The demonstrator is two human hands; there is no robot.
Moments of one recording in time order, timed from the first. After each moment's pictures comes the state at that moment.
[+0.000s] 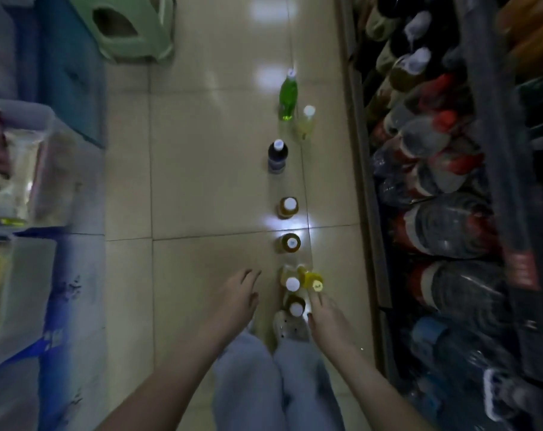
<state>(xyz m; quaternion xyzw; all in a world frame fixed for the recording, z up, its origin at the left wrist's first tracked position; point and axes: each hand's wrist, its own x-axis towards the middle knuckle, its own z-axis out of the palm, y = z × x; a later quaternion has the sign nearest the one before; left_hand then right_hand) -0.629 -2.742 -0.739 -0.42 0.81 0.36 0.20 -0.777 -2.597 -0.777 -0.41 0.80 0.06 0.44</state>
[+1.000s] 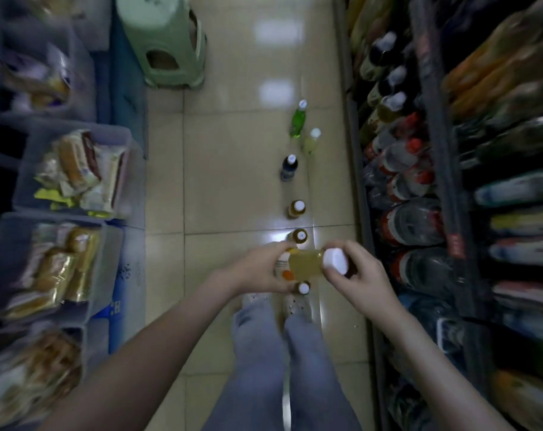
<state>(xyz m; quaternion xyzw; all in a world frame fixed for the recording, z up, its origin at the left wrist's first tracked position) -0.612 -2.779 -0.540 -0.30 0.80 0.49 0.20 -0.769 -2.641 -0.481 -0.36 0.76 -0.34 0.41</state>
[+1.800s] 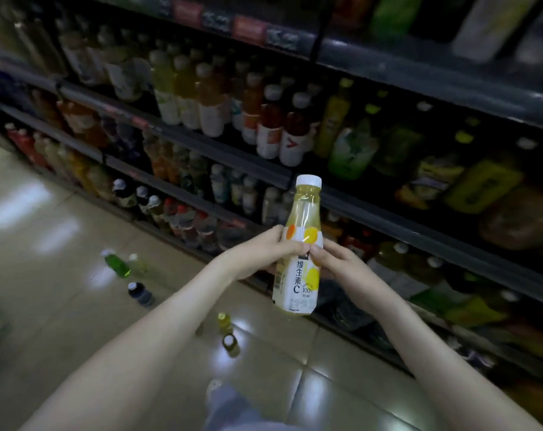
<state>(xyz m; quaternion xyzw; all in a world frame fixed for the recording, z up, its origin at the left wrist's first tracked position) -0.694 -2.522 -0.264 0.10 0.71 0.61 0.33 -0.655 -2.339 -0.268 0.00 0.73 -0.65 0.21</state>
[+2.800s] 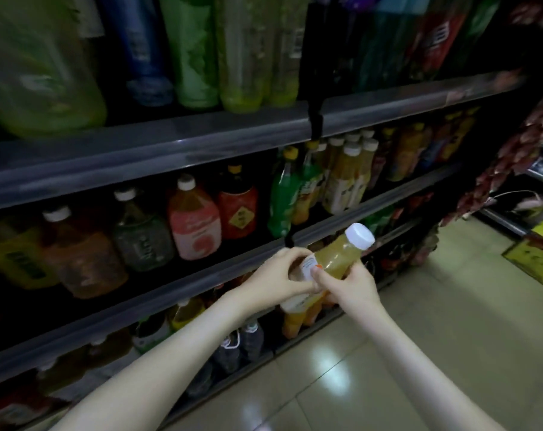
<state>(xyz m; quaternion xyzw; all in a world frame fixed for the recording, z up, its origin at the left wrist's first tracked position) -0.530 -1.866 -0.255 0.57 0.67 0.34 0.33 -0.376 -1.802 -0.256 0.49 0.65 -0.50 -0.30</state>
